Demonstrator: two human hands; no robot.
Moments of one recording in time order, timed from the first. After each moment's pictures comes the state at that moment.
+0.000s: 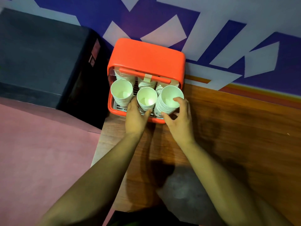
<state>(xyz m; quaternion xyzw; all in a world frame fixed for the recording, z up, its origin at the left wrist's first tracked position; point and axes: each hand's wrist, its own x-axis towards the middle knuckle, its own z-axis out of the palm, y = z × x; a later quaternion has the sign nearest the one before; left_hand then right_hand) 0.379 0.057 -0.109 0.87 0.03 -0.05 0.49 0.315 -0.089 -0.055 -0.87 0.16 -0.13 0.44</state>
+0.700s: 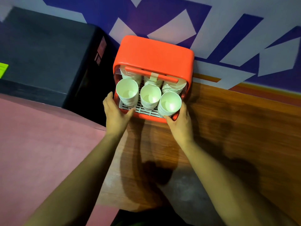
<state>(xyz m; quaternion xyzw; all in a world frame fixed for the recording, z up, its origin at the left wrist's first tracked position) 0.391 0.133 -0.099 0.89 0.06 -0.02 0.45 0.325 -0.082 -0.089 -0.88 0.25 -0.02 0.40</state>
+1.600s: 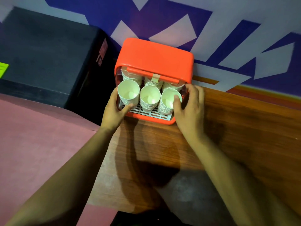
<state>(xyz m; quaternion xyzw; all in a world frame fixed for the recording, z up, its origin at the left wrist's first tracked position) 0.414 0.151 -0.096 0.83 -0.04 -0.08 0.56 0.344 -0.079 -0.017 -0.91 0.17 -0.22 0.31</state>
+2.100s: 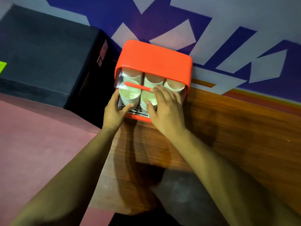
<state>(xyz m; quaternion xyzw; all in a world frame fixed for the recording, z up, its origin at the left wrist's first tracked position) 0.413 0.145 -0.098 0.81 -0.02 -0.07 0.59 0.365 -0.035 -0.018 -0.98 0.01 -0.12 0.17</state>
